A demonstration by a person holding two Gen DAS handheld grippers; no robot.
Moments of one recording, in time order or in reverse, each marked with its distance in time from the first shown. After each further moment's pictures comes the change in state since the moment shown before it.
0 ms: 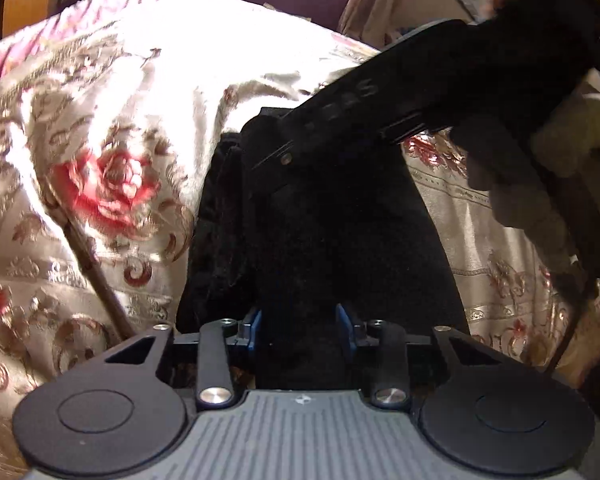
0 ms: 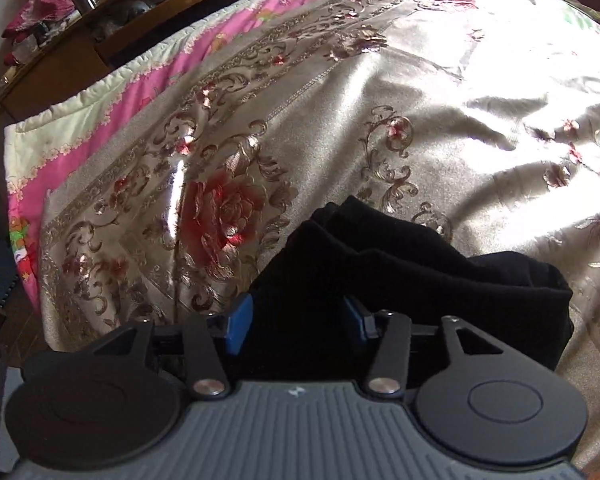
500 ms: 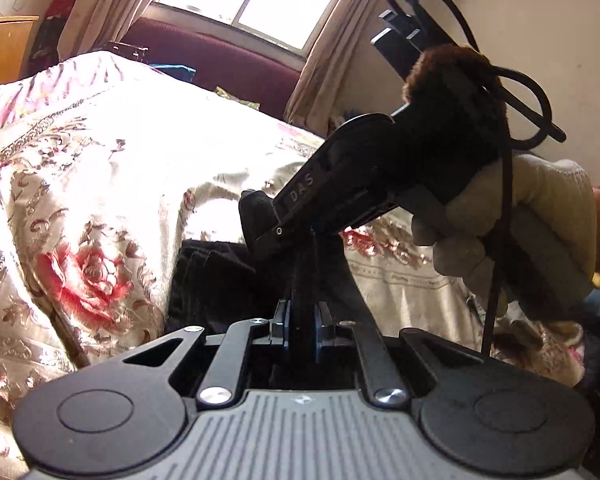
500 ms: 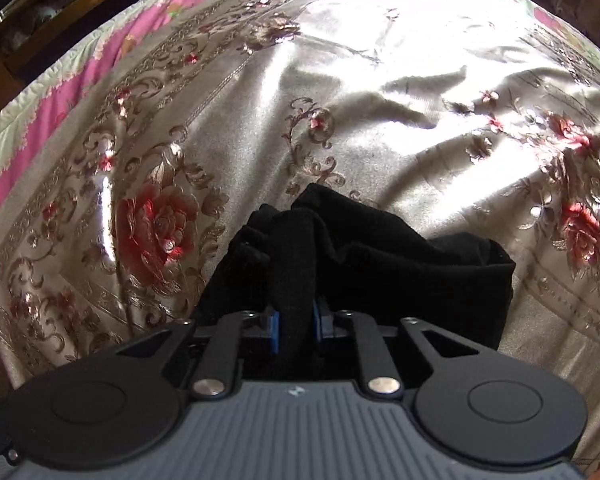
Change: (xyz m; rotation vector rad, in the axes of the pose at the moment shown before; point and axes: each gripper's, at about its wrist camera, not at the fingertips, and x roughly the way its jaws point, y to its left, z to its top) left arm -0.048 0.023 0.015 -0.021 -0.265 -0.206; right arm -0.036 0.001 0.015 0.194 -0.025 -0.181
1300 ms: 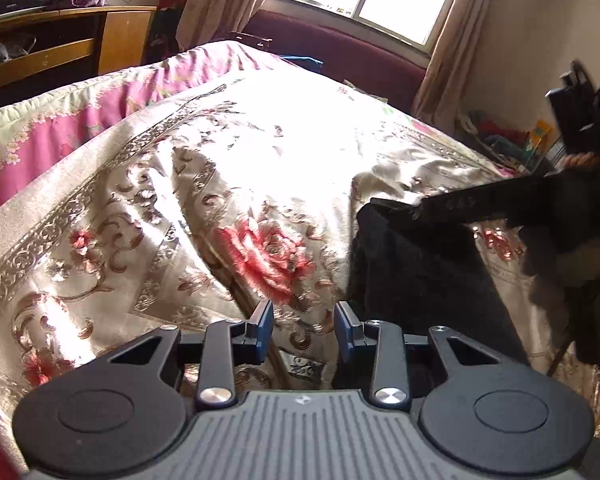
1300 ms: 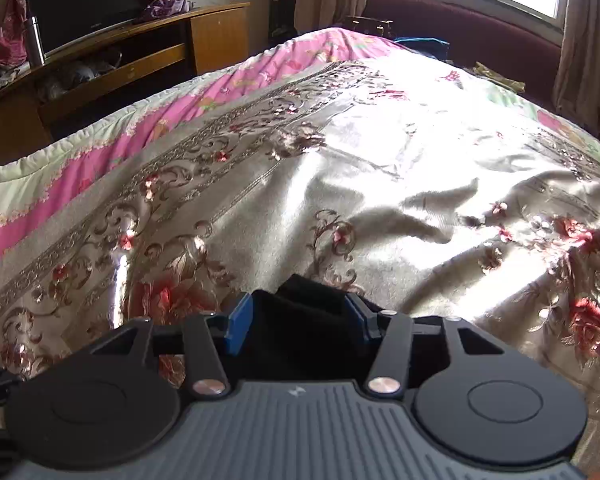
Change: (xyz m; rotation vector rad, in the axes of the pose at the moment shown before) left arm -0.023 0.055 -0.005 -0.081 0.028 0.370; right arm 0.036 0.013 -0.010 -0.117 -0.247 0.030
